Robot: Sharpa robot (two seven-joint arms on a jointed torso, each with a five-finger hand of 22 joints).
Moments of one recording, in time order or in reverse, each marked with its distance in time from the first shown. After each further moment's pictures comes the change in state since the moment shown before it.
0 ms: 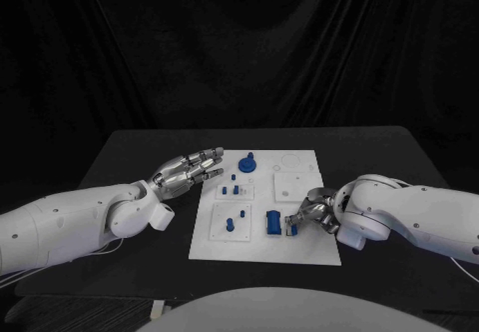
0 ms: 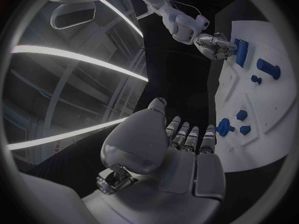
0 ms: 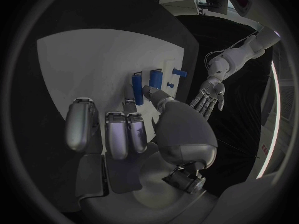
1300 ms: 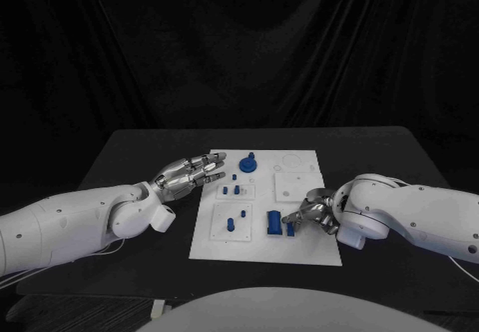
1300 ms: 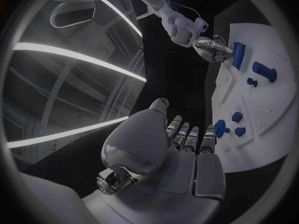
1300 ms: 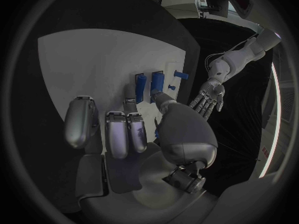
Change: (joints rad) left arm -0.009 0.006 0.000 -0.009 0.000 0.017 -0.021; left_hand 0.018 0.008 0.032 -0.032 0.028 0.020 0.030 0.014 0.004 -0.007 0.000 0.000 0.000 0.000 0.000 0.000 0.000 0.000 0.004 0.004 0.000 0.000; right arm 0.000 0.014 0.000 -0.019 -0.006 0.033 -0.003; right_hand -0.133 0.002 -0.131 0.147 -0.283 -0.006 -0.001 0.002 -0.019 0.000 0.000 0.000 0.000 0.000 0.000 -0.008 0.000 0.000 0.000 0.000 -0.046 0.000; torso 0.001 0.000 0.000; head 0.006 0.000
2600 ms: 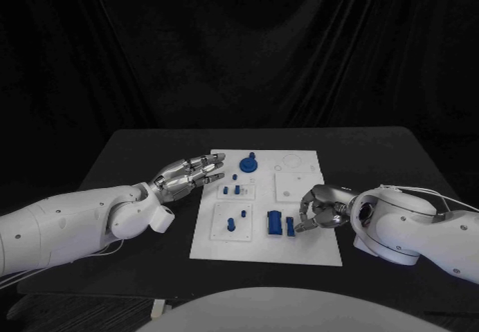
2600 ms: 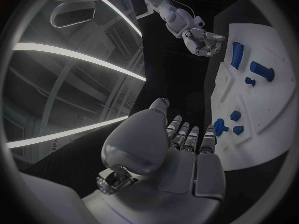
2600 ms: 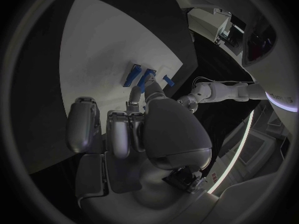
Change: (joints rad) left arm -0.004 -0.008 0.000 0.002 0.000 0.000 0.003; left_hand 0.004 -0.004 0.006 -0.006 0.008 0.000 0.000 0.000 0.000 0.000 0.000 0.005 0.000 0.000 0.000 0.004 0.001 0.000 0.000 0.000 0.000 0.000; right arm -0.022 -0.167 0.000 0.205 -0.481 -0.129 0.212; right_hand 0.400 0.035 -0.367 -0.011 -0.072 -0.123 -0.050 0.431 0.285 0.000 -0.040 0.000 0.000 0.002 -0.034 0.005 0.000 0.016 0.002 -0.027 0.039 0.000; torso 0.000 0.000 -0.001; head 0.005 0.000
